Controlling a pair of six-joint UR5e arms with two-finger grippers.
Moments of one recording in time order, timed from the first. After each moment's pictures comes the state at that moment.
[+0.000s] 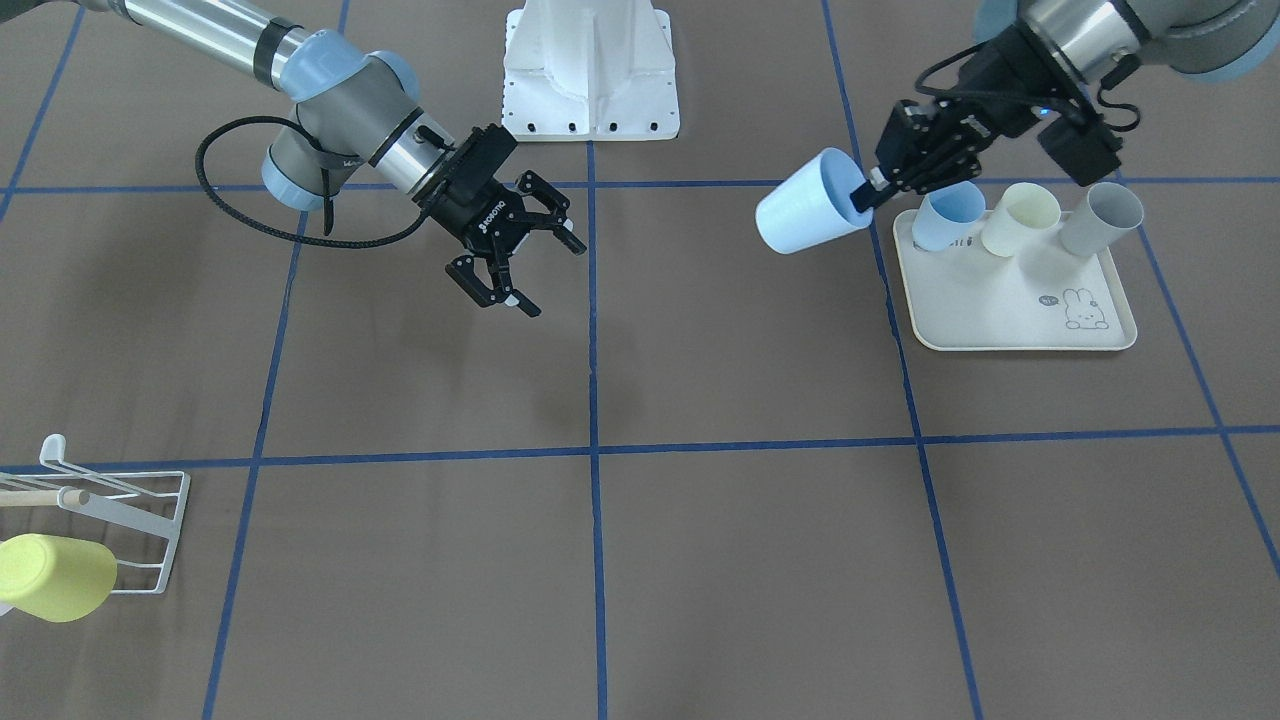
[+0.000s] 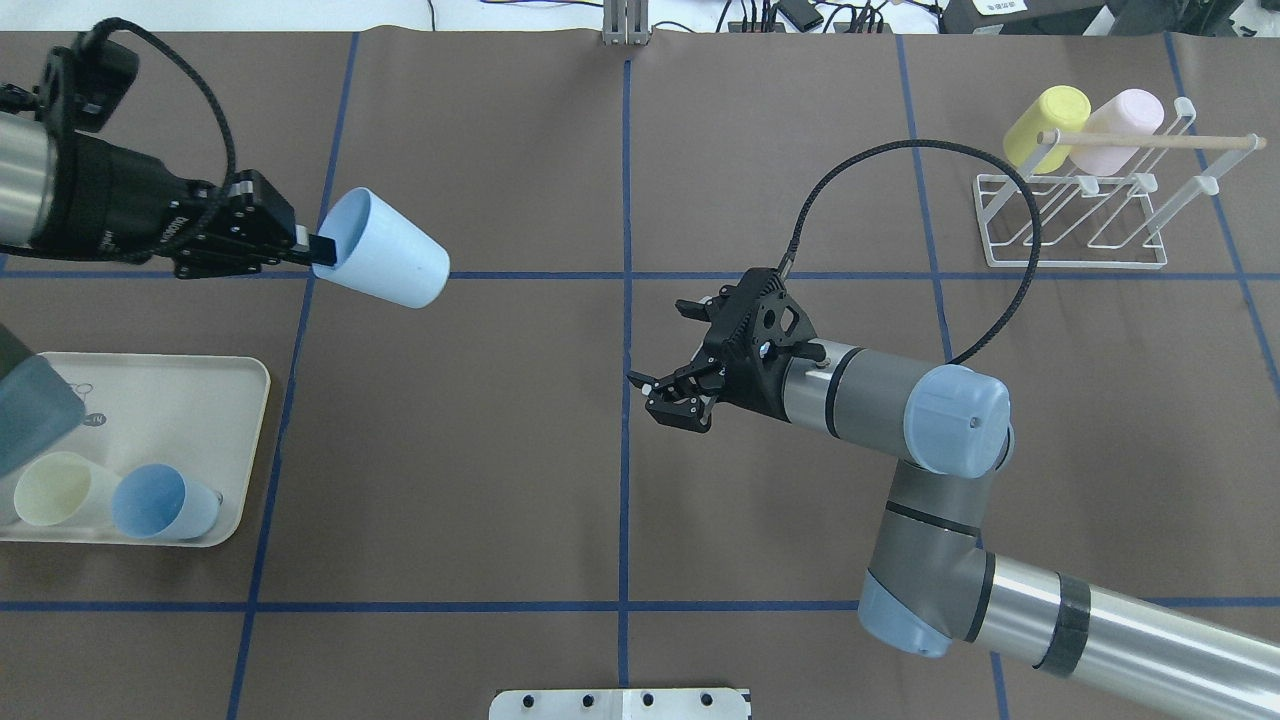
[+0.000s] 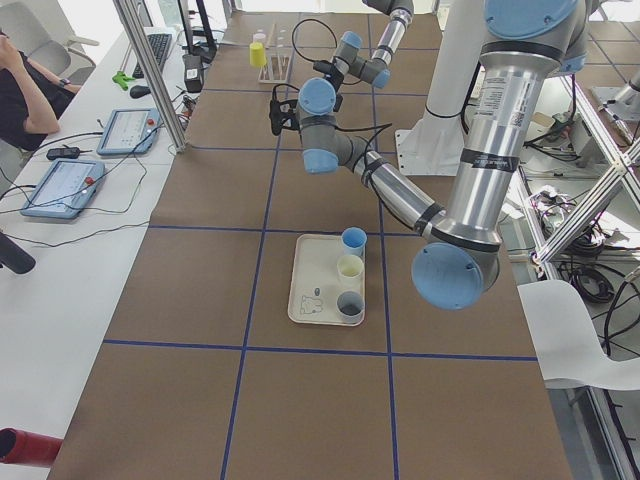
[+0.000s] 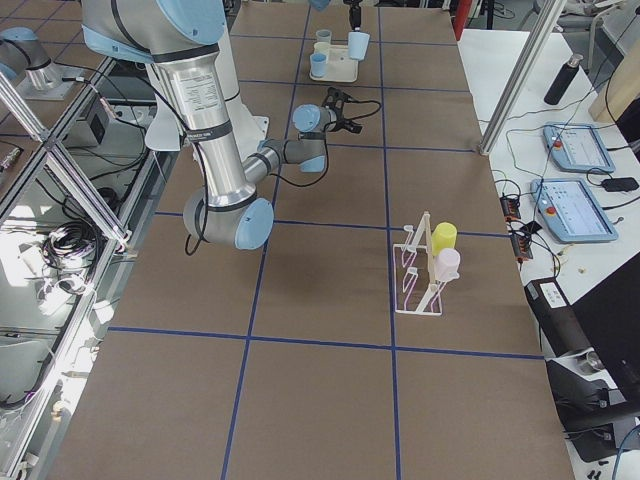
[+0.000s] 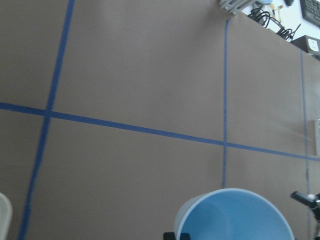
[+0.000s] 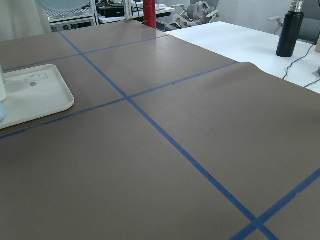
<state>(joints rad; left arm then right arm) -0.91 -1.84 -1.97 -2.39 -2.30 -1.58 0.43 -1.15 1.59 -0.33 1.53 0.38</state>
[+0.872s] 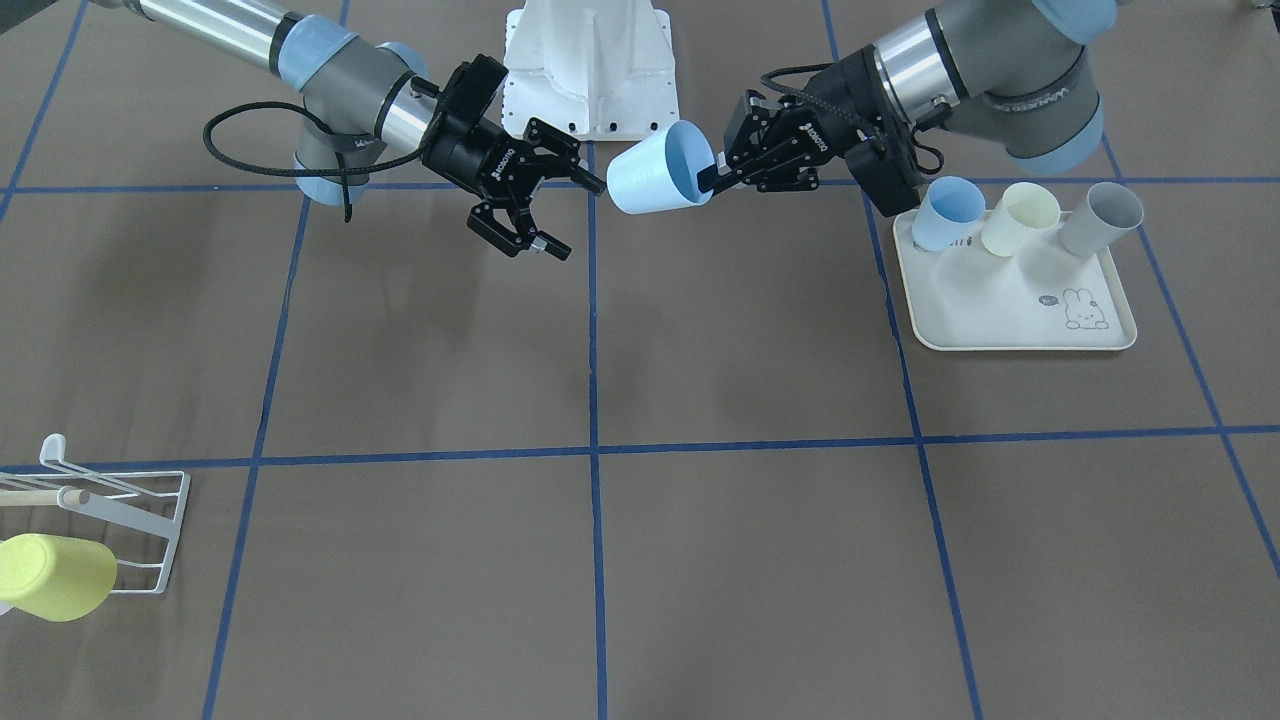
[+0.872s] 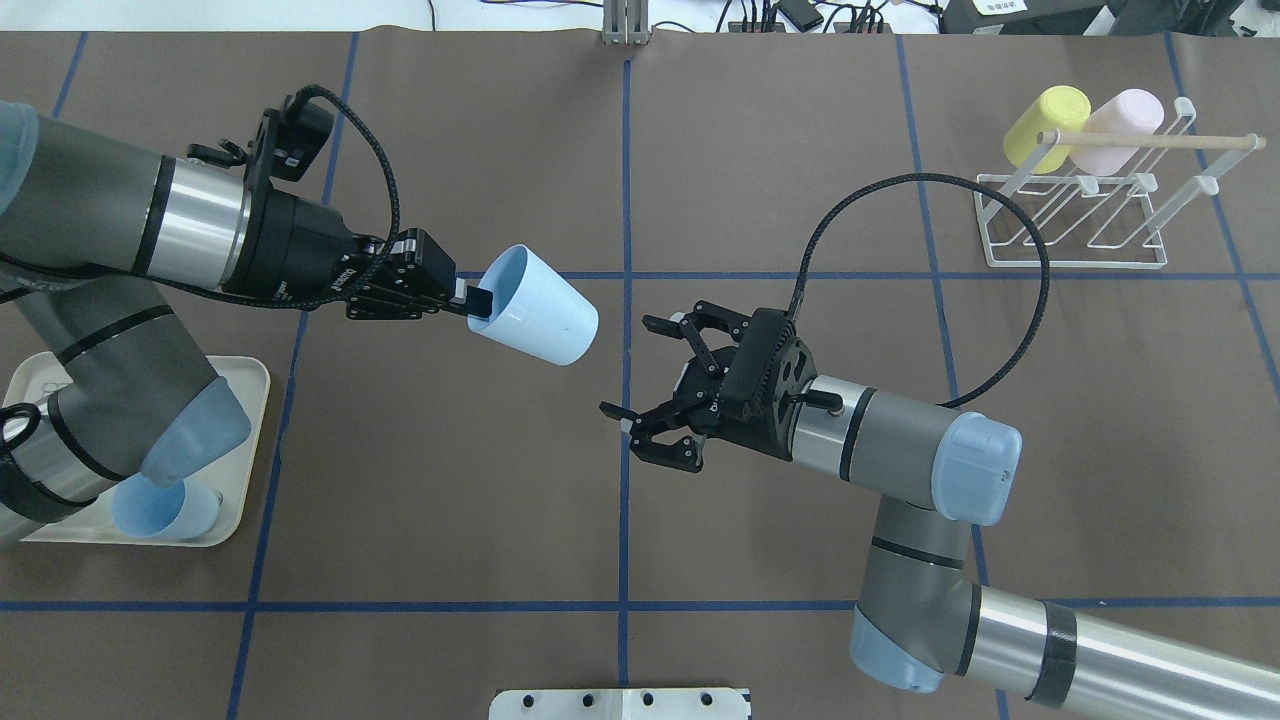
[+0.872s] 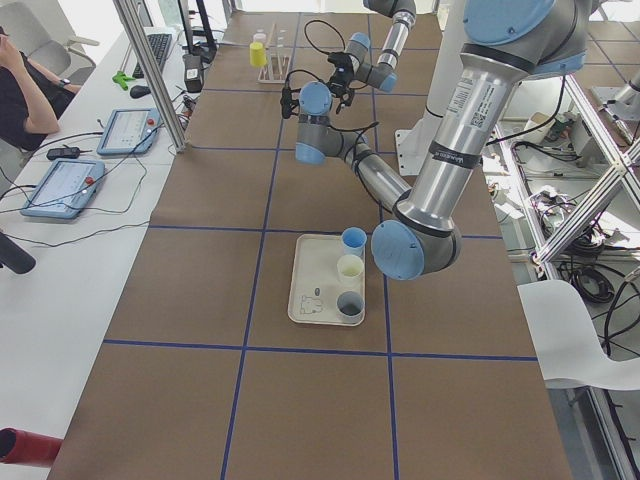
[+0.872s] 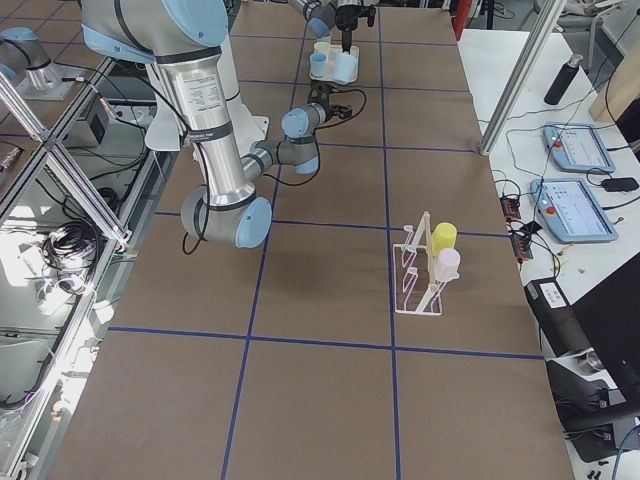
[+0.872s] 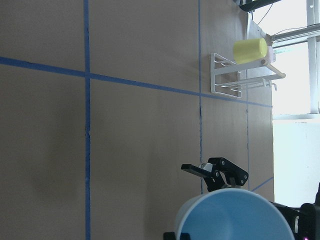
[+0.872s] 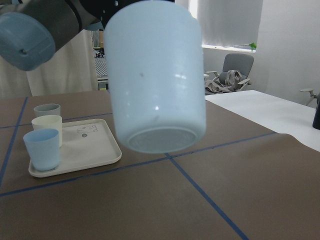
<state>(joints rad) -0.78 -1.99 -1.78 -2.66 -2.30 -1.63 0.37 -1.14 1.58 -0.08 1.49 0.28</state>
